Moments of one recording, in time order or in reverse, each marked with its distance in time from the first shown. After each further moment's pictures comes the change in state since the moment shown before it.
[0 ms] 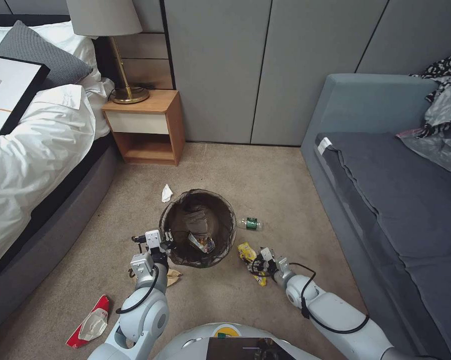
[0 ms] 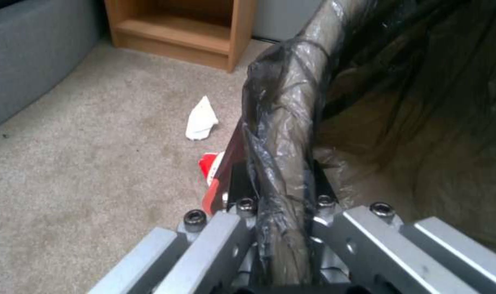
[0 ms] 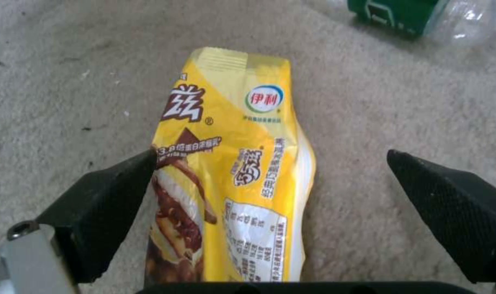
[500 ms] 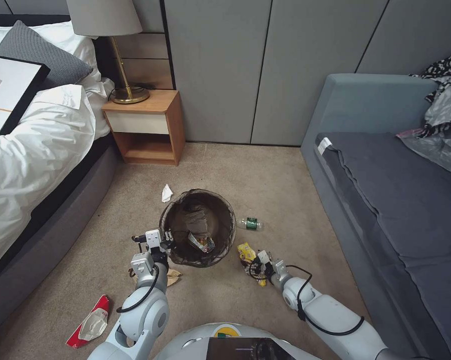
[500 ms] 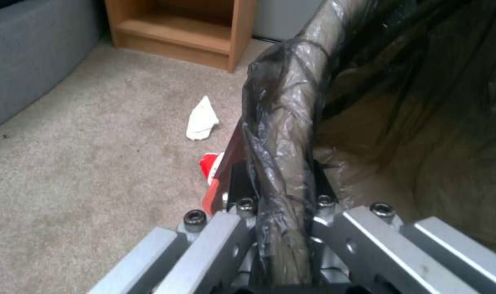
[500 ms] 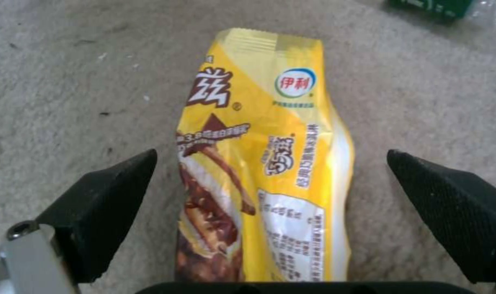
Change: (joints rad) left arm -0.007 0.002 0.002 0.006 -0.002 0.000 -0.002; right arm -0.005 0.027 -0.005 -0.020 -0.027 0.004 -0.001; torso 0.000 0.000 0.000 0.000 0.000
